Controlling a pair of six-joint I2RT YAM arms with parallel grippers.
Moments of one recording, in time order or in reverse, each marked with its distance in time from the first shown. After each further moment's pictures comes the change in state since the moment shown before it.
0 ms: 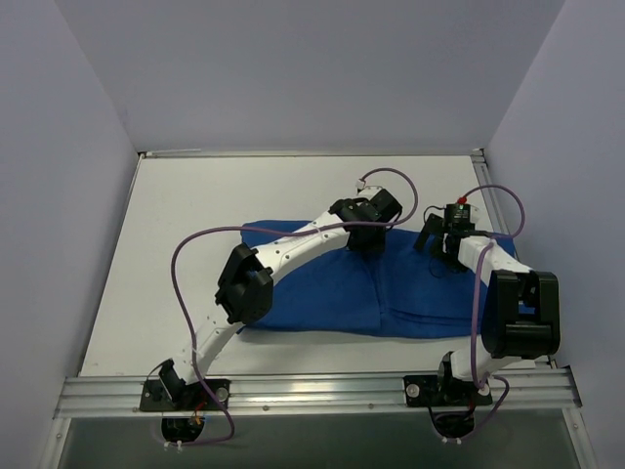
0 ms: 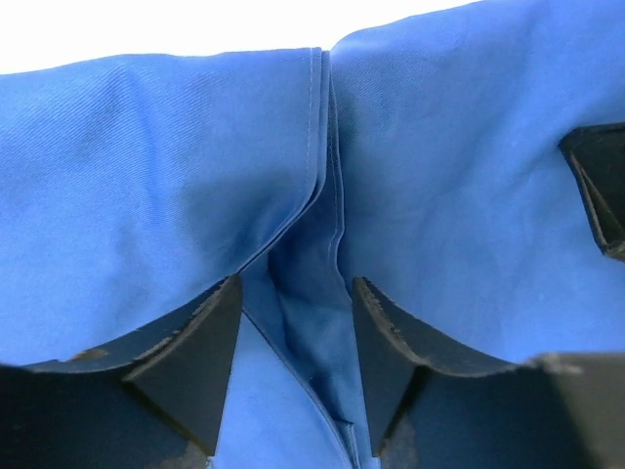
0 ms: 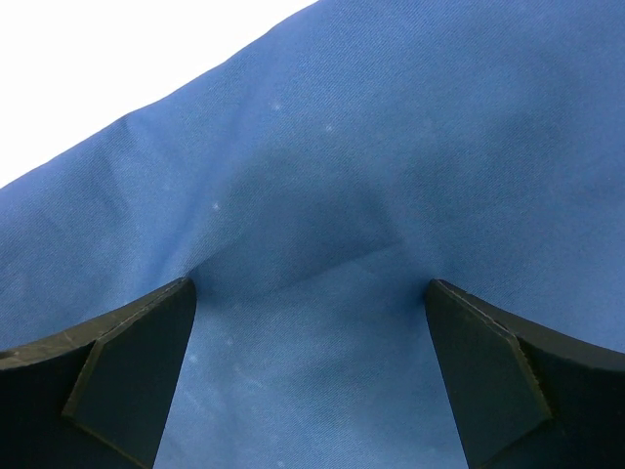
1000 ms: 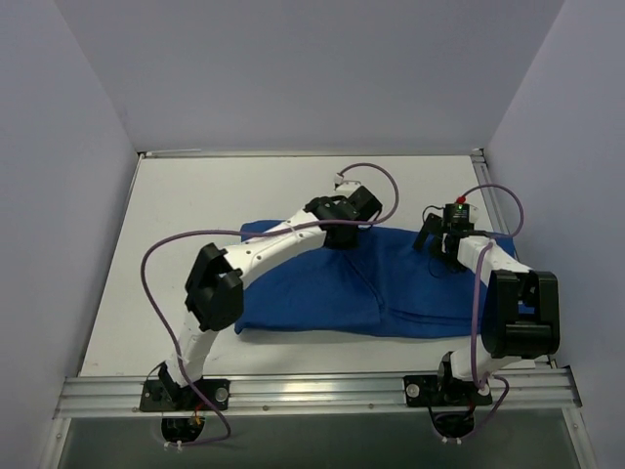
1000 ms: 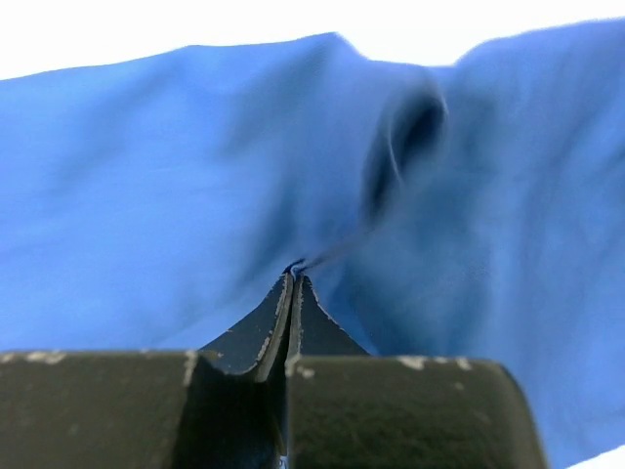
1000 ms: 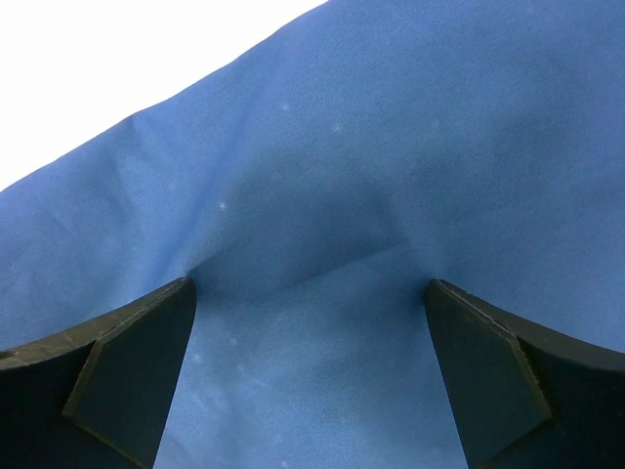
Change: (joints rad) left arm 0.015 -0.202 -0.236 -0.006 -0.114 0.044; right arm 0.006 0.000 0.000 0.005 0.001 0.000
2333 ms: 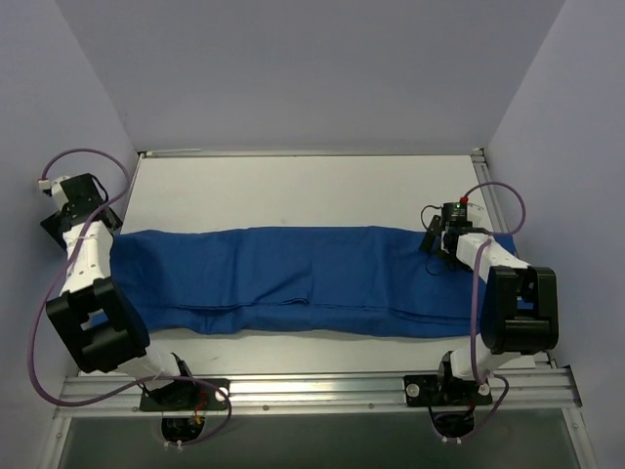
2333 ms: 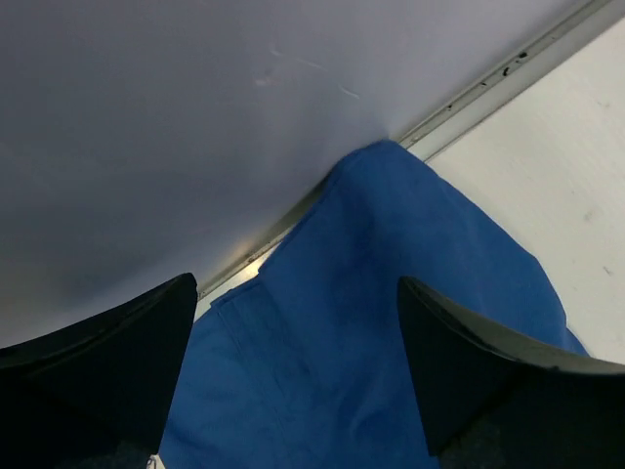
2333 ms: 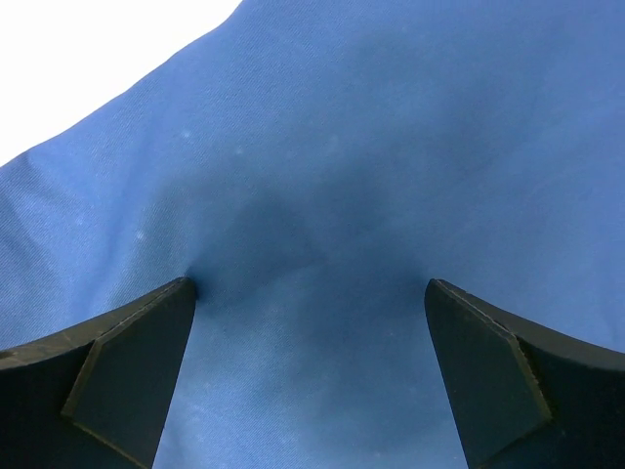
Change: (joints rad) left arm 1.374 -0.657 -0.818 0.510 -0.072 0.512; right arm 0.000 0.026 0.023 -0.046 0.175 -0.015
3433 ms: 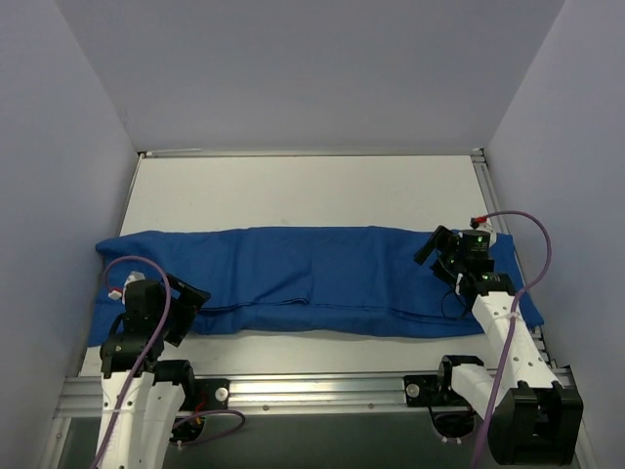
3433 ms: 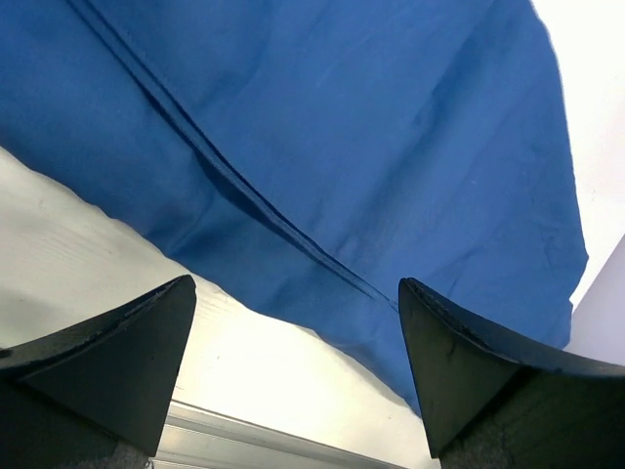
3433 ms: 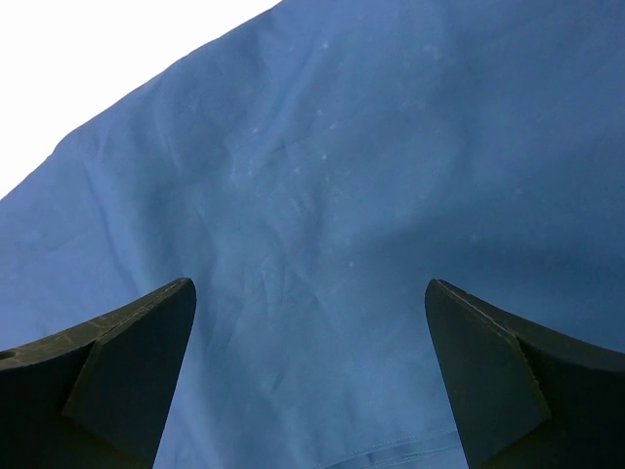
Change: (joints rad) left arm -0.410 -1.052 -0.594 -0.555 0.514 -0.763; right arm 0.006 -0.597 -0.235 -0.097 -0.333 0.162
